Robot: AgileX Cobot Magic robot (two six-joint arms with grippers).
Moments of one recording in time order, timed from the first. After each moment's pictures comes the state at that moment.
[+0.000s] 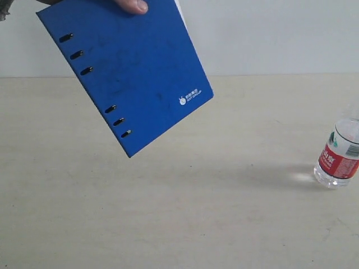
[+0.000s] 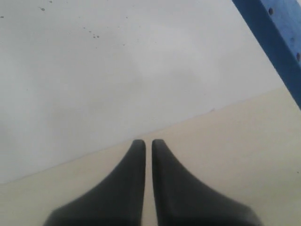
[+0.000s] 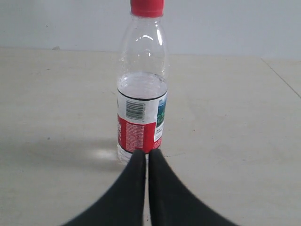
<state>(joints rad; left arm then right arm) -0.05 0.00 0.00 -1.47 0.21 1.67 0.03 0.00 0.00 -0.16 0.33 0.12</state>
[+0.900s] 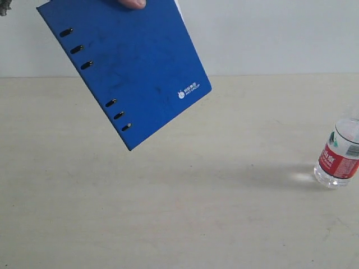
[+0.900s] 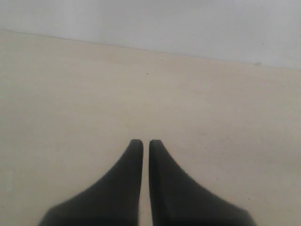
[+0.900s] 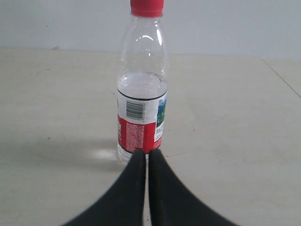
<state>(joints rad) -0.06 0.02 0.00 0.06 0.34 -0.19 0.03 0.00 0.00 -0.16 0.33 0.12</state>
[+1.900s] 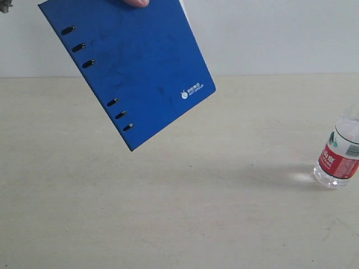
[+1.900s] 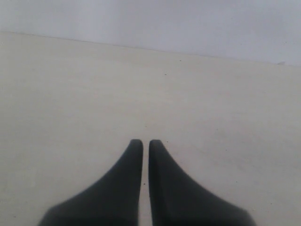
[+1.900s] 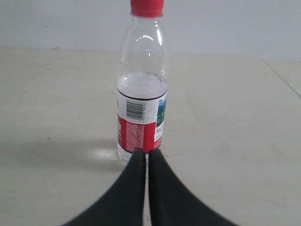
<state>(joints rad) 0.13 0.00 0.00 -0.26 0.37 0.18 0.03 0.00 0.00 -0.16 0.33 0.12</state>
